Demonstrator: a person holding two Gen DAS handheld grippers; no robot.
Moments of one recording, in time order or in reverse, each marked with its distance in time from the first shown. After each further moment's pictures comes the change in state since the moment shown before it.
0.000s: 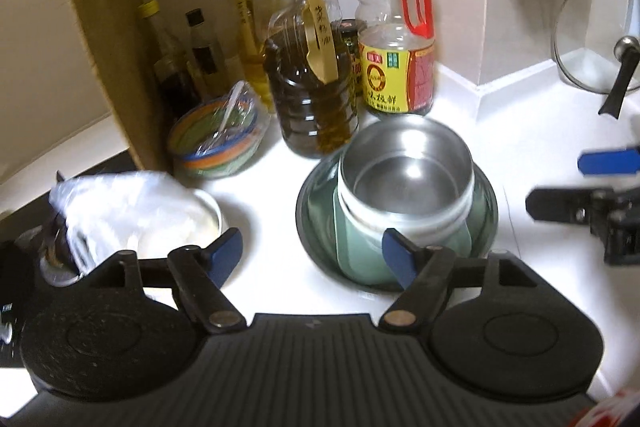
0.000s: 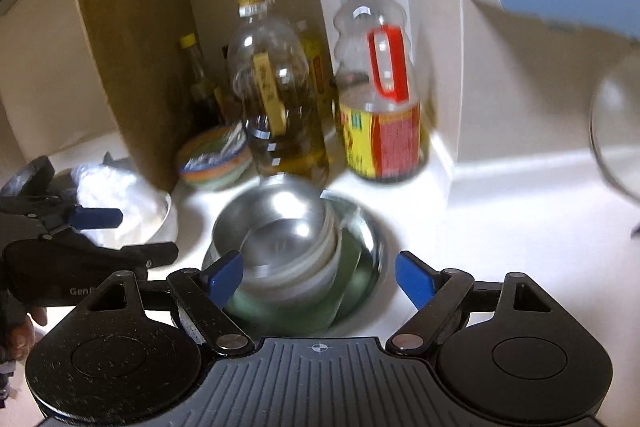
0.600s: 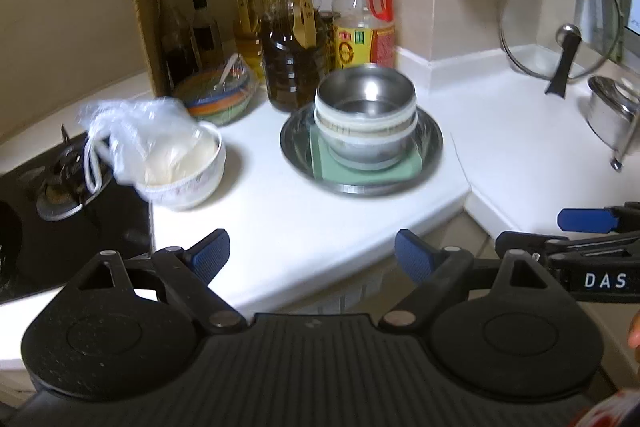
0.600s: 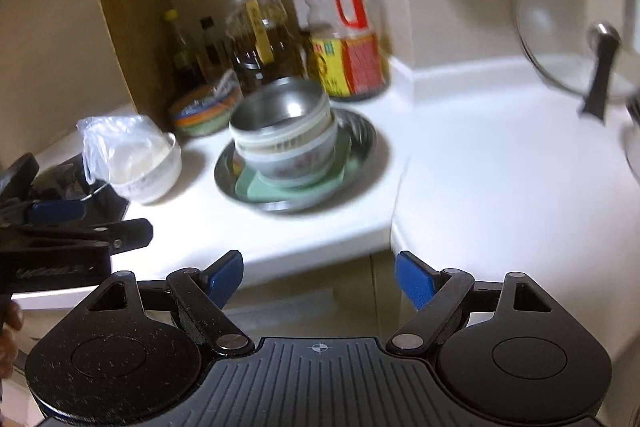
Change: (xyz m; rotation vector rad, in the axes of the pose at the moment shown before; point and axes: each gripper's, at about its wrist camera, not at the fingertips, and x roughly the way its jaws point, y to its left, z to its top) left arm -0.085 0.018 -0.098 -0.020 -0.036 -0.104; right arm -0.059 0.063 -0.119 0.150 0.015 -0.146
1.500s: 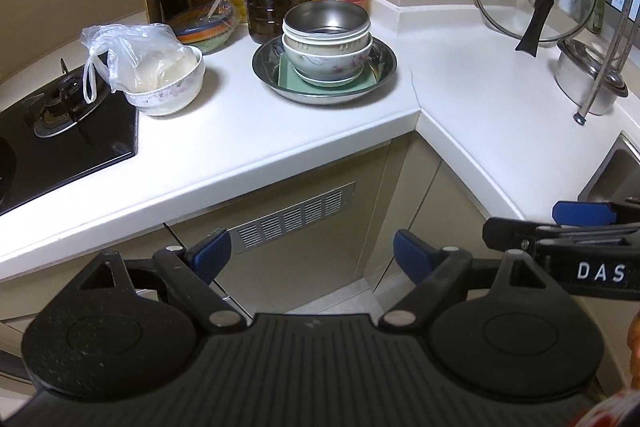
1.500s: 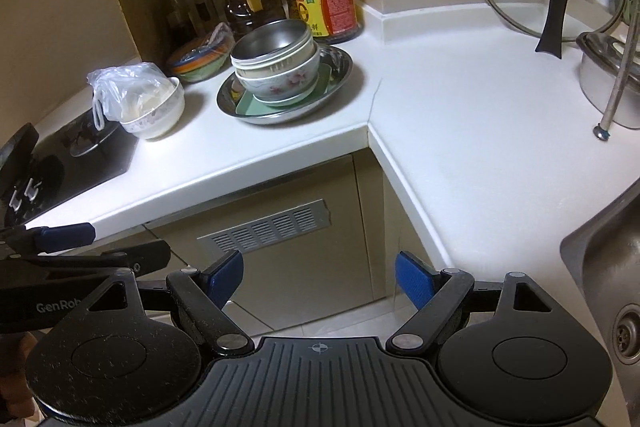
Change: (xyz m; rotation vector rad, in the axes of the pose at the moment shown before) left arm -0.052 -0.042 -0.054 -0.055 0.130 -0.032; right arm -0.070 0.001 -0.046 0.021 0.102 -0.042
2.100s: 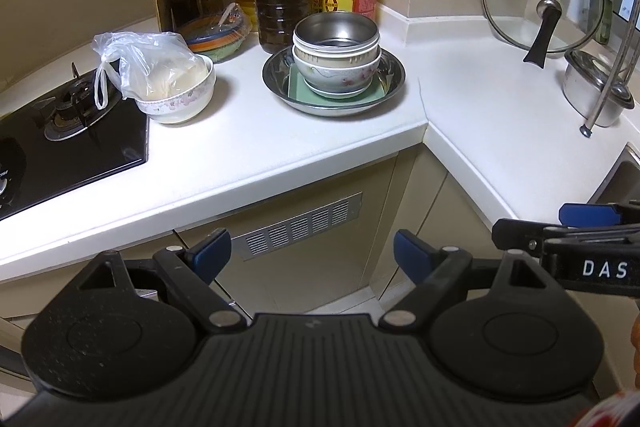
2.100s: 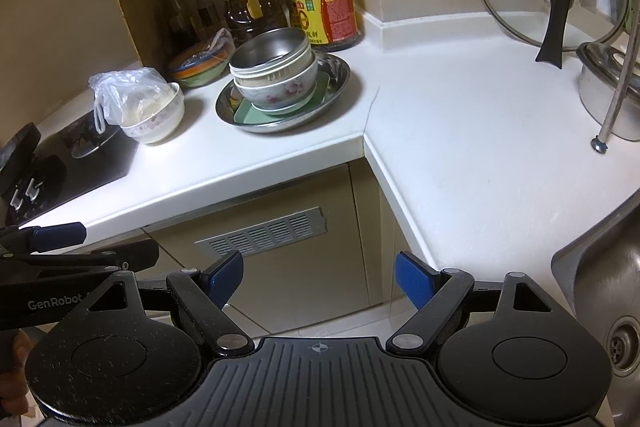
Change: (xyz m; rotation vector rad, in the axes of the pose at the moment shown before) left arm -0.005 0.003 0.004 -0.014 -0.024 0.024; right arm -0.001 -0.001 0.007 -0.011 -0.009 -0.001
